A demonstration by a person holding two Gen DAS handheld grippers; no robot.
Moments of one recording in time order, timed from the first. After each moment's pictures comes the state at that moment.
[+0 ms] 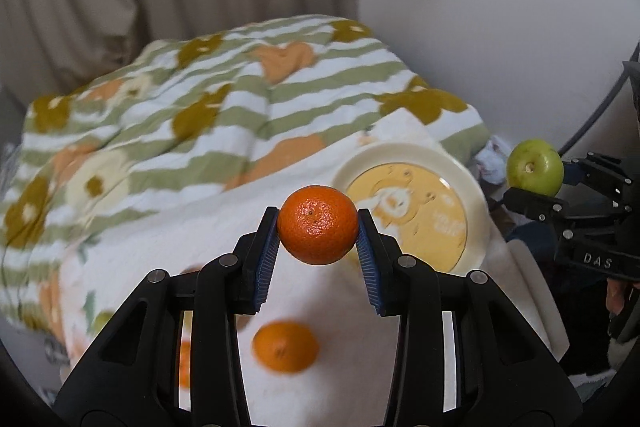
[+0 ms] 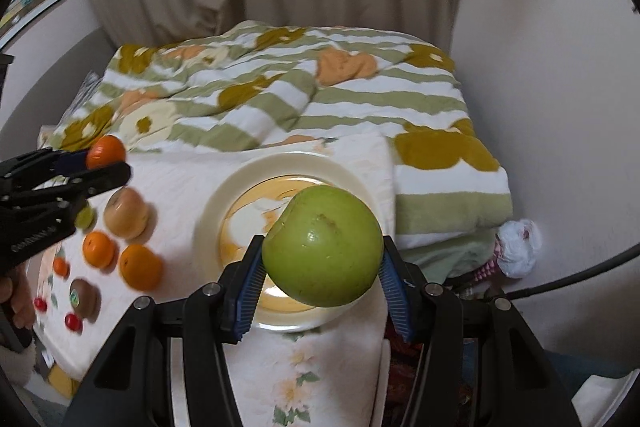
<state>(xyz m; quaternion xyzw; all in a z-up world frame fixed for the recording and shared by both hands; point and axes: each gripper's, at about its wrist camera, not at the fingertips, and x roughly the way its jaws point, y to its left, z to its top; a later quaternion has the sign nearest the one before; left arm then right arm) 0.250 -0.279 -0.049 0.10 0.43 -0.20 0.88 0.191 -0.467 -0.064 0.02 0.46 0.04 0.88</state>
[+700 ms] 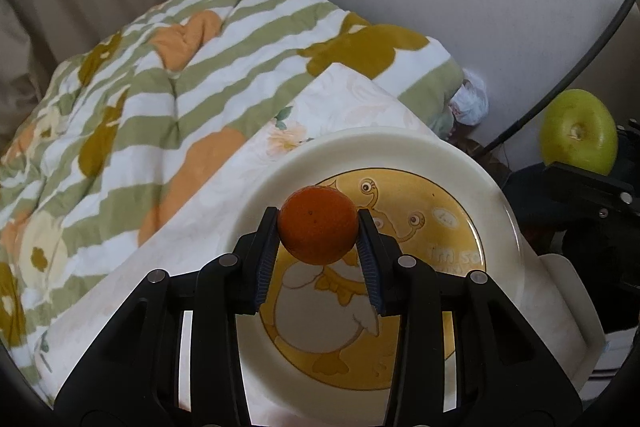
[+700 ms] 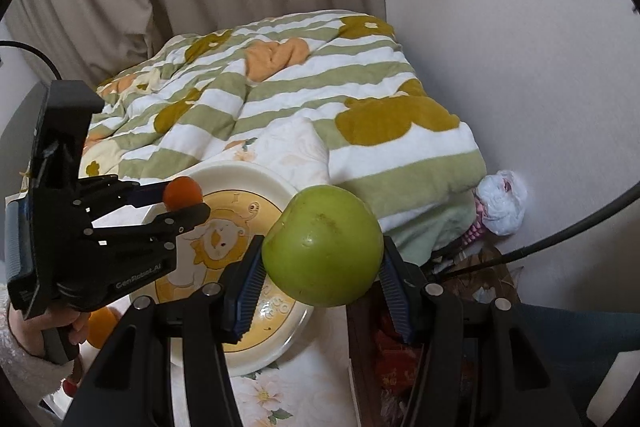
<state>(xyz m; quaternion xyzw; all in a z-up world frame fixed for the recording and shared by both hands) 0.326 -0.385 -0.143 0.19 0.48 -0.30 0.80 0.217 -0.514 -0.097 0.10 0.48 -0.06 0.87</state>
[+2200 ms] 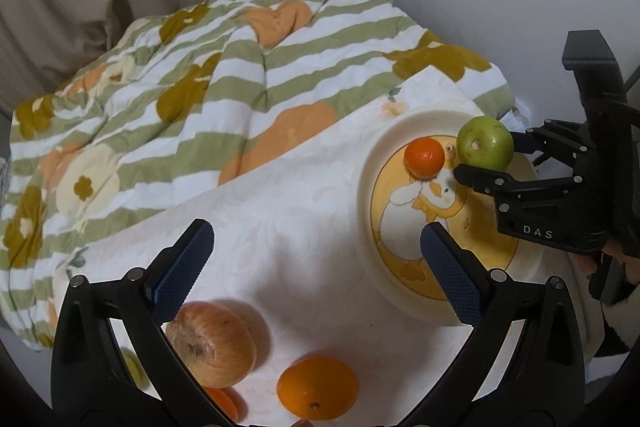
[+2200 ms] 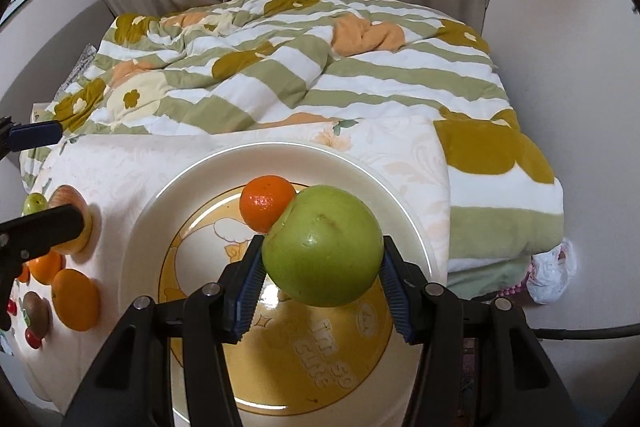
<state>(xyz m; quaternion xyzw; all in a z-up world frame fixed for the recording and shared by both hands) 0.302 -0.281 -0.104 0.14 0.48 -0.19 0.84 0.276 -0.452 -0.154 -0.01 0.50 0.08 0.86</state>
